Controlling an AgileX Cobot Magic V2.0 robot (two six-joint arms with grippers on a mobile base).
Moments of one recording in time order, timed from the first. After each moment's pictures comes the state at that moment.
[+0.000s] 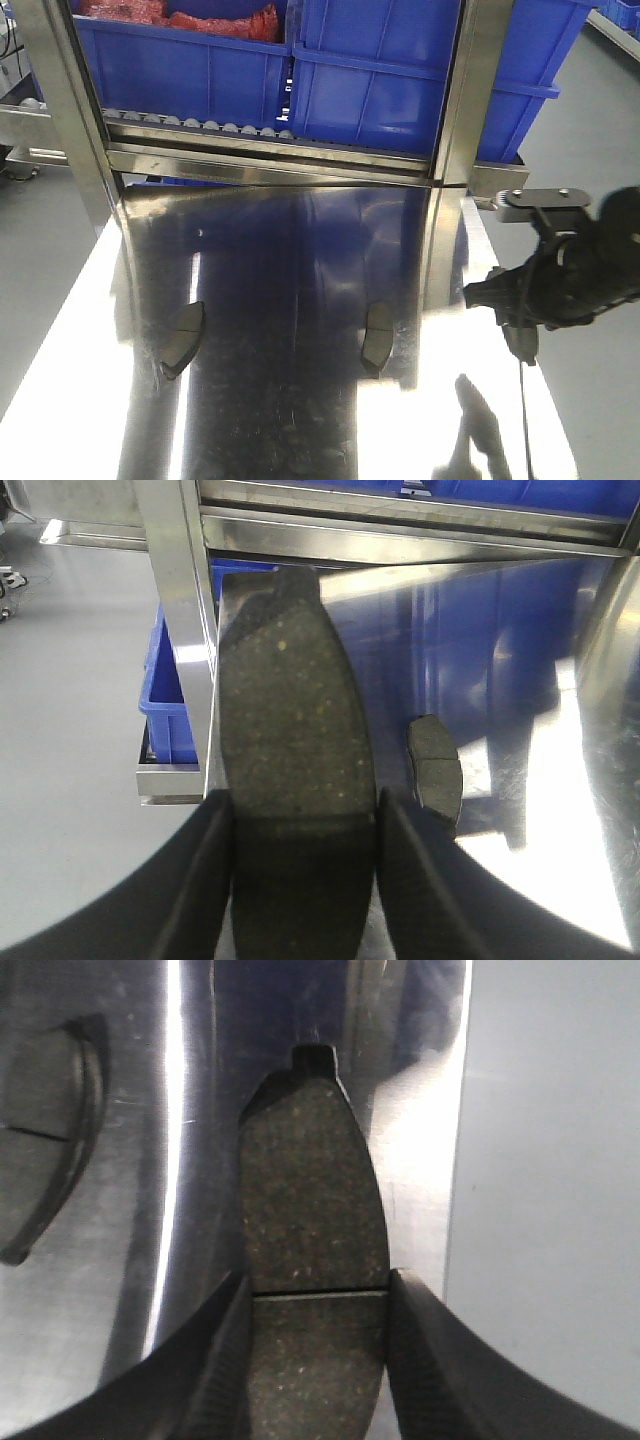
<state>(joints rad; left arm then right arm) -0.06 0.50 -0.38 -0.10 0.38 0.09 0.19 1.48 -0.99 -0.04 0.73 0.16</state>
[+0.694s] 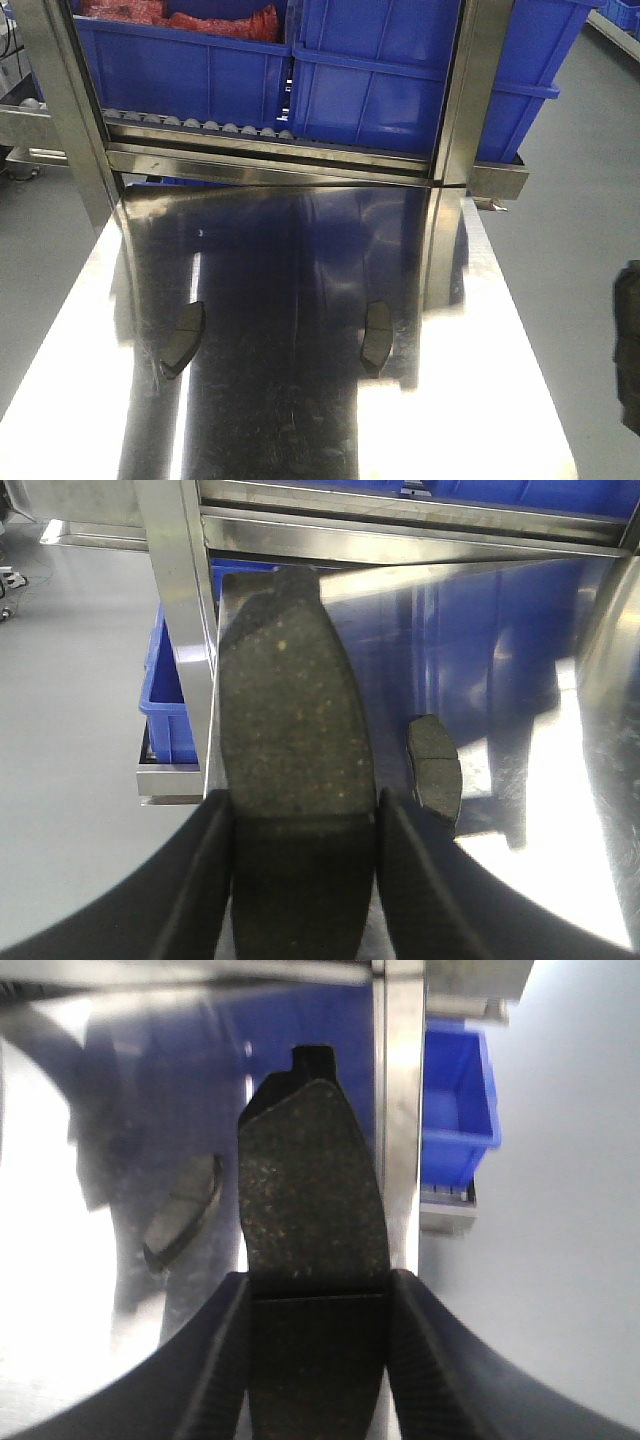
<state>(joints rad) -0.06 0.50 -0.38 -0.10 0.38 0.09 0.19 0.57 -0.55 -0.02 0.60 0.15</state>
